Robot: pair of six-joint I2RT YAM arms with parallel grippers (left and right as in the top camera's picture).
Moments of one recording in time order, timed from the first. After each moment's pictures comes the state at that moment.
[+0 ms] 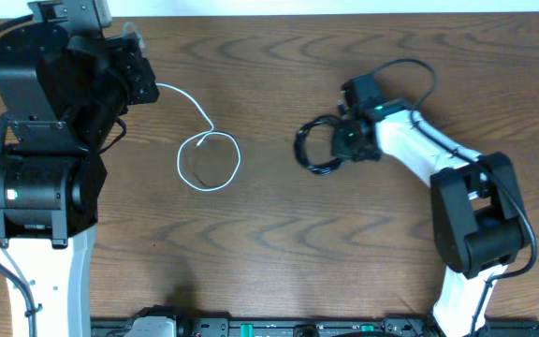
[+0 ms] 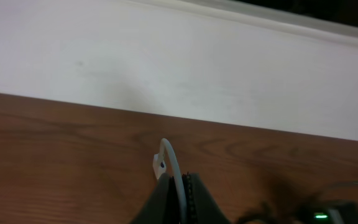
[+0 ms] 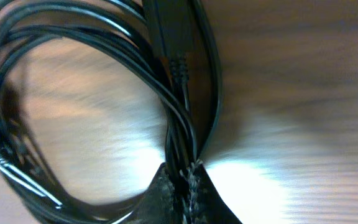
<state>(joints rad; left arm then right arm) -0.05 1.27 1.74 -0.86 0.07 -0.21 0.38 2.01 1.32 -0.63 -0.10 0.53</state>
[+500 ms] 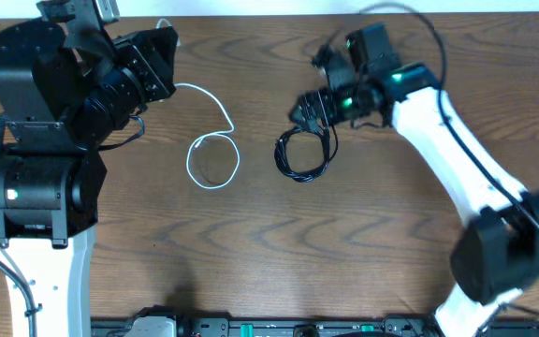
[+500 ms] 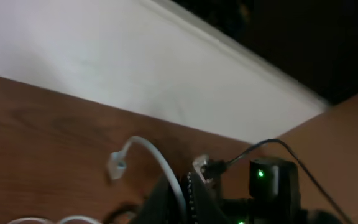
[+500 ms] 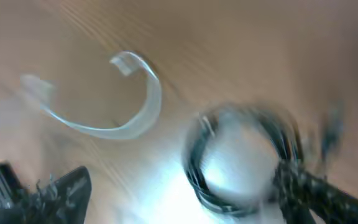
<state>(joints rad) -0.05 1.27 1.74 -0.79 0.39 -0.56 0.39 1.83 1.63 -0.71 -0.56 0.03</state>
